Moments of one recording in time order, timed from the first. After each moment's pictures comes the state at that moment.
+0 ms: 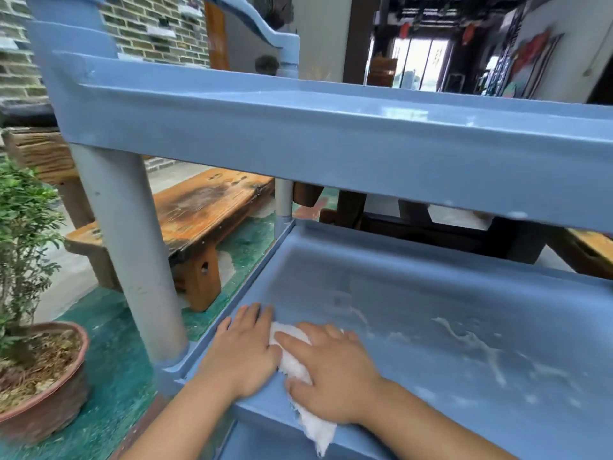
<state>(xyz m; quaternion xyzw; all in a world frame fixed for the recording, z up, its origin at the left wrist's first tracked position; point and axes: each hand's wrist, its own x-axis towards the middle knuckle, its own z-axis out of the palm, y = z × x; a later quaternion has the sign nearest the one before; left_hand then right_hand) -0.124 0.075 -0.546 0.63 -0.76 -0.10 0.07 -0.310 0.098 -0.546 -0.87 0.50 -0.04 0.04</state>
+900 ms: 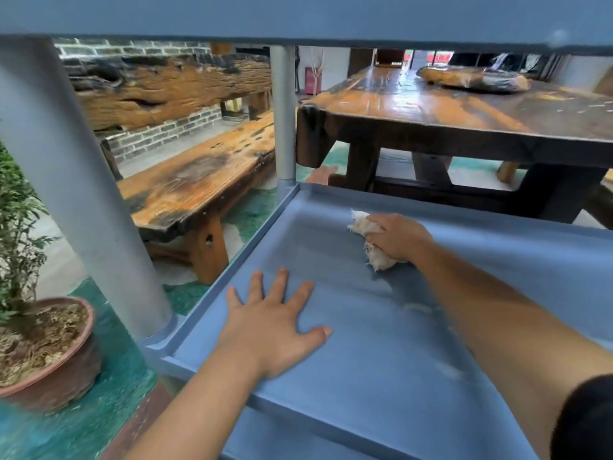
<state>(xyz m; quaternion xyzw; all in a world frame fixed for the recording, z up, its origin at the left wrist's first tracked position) -0.155 0.066 -0.567 0.64 -0.77 -0.06 0.00 -0.434 -0.126 -0.560 -0.72 0.68 -0.11 0.07</state>
